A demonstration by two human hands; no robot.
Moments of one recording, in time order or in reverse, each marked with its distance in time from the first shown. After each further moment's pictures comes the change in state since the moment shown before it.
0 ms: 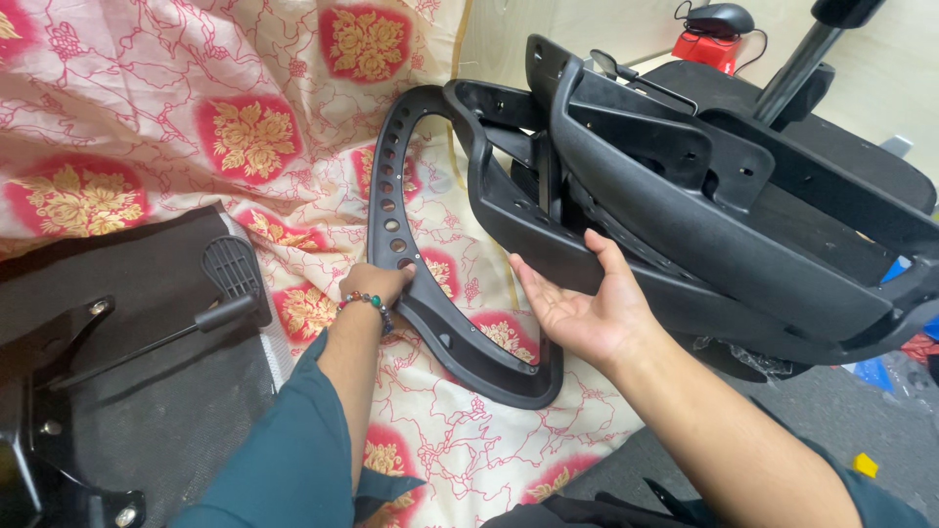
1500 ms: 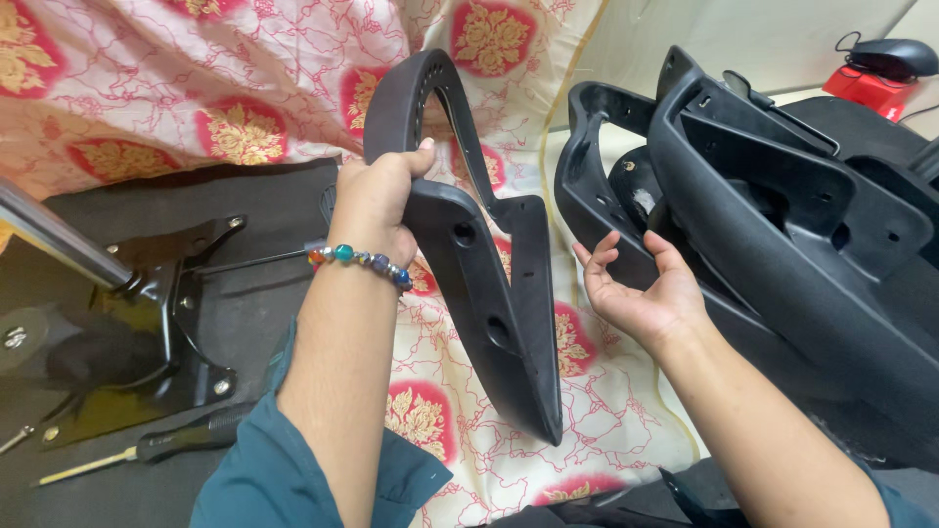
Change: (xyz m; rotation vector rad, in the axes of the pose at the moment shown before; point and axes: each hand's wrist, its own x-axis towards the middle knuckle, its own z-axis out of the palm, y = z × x) left_hand -0.188 0.091 -0.169 -1.302 0.024 0.140; right_hand 0.028 -0.009 0.015 0.172 0.050 0.181
